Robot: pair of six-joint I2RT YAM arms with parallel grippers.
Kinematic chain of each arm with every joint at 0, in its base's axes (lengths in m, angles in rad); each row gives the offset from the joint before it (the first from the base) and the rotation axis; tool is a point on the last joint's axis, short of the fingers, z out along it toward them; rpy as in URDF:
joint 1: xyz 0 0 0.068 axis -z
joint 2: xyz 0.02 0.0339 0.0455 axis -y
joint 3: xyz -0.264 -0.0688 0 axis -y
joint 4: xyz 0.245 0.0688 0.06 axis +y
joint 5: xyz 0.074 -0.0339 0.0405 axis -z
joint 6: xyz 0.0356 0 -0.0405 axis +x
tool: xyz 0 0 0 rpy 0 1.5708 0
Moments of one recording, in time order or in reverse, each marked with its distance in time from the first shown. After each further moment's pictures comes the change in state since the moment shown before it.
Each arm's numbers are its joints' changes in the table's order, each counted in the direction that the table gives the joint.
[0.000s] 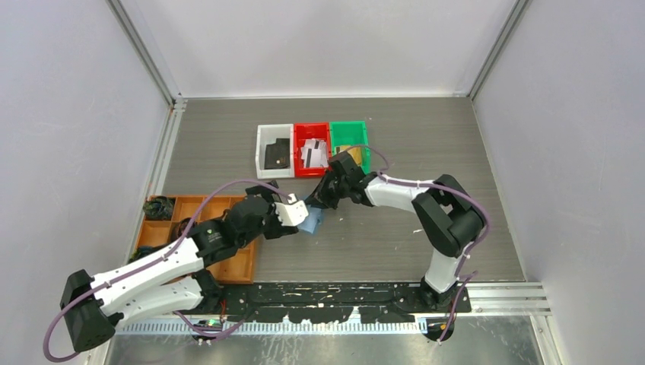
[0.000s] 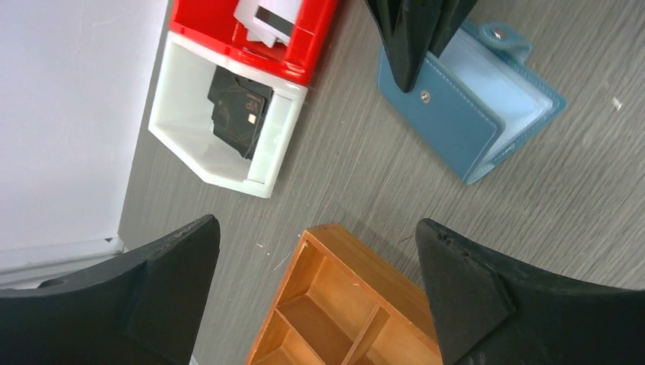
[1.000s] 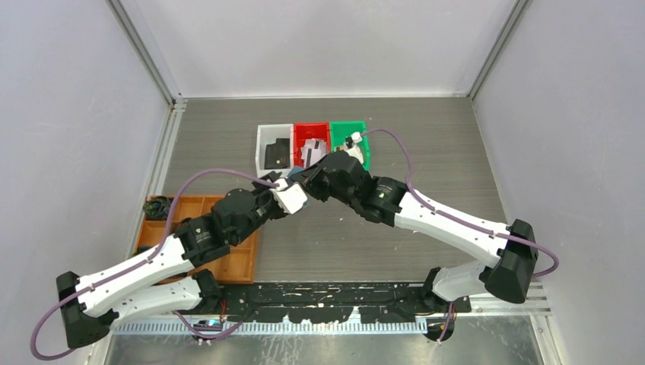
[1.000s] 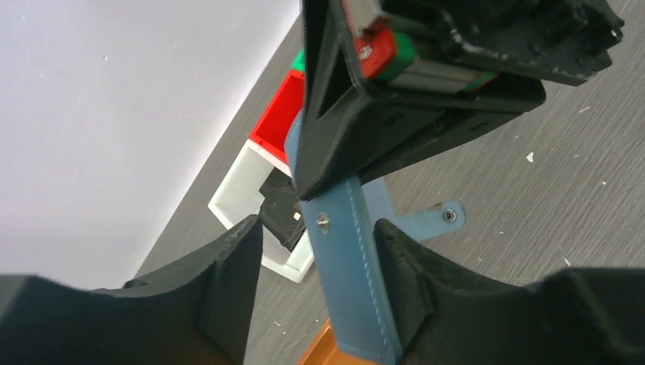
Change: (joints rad) left arm 0.079 0.056 0.145 -0.140 -0.029 -0.090; right arm -0.306 0.452 0.188 0.295 0.600 0.264
